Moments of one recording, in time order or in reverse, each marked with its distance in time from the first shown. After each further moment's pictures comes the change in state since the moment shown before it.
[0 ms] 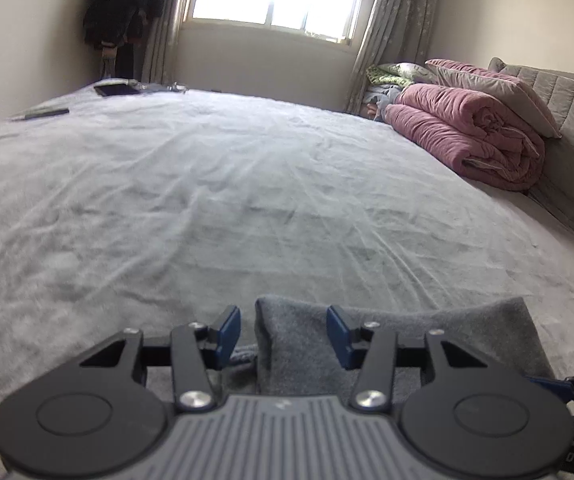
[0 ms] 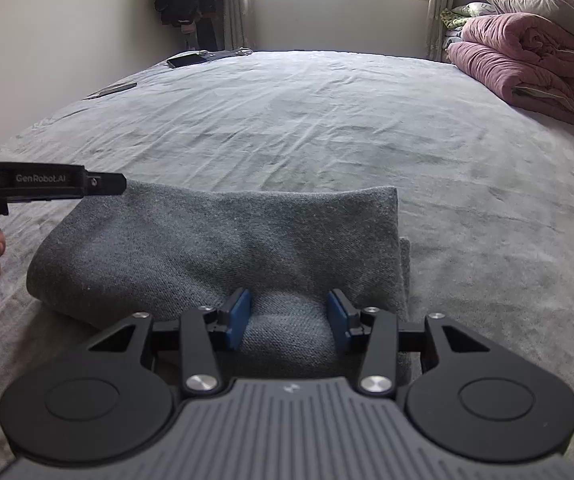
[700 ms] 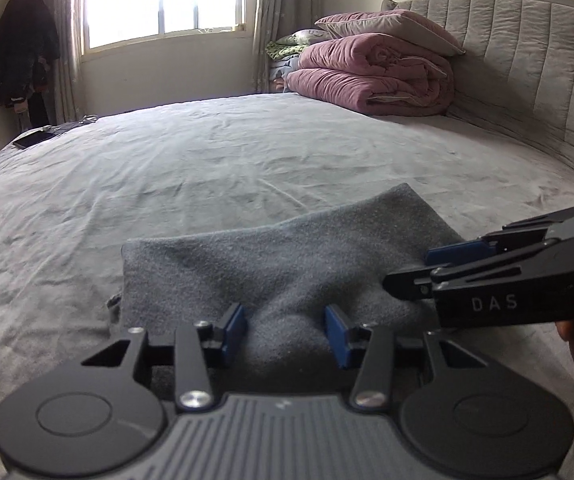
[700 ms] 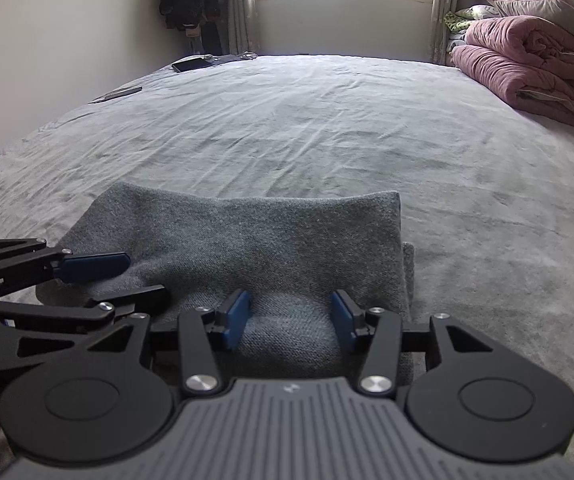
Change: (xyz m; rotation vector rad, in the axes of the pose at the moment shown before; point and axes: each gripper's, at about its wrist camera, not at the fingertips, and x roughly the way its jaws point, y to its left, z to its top) left arm -0.020 -0.066 -0.055 0.286 0.051 -0.135; right arm -0.002 0.002 0.003 -0.007 -0.012 0.013
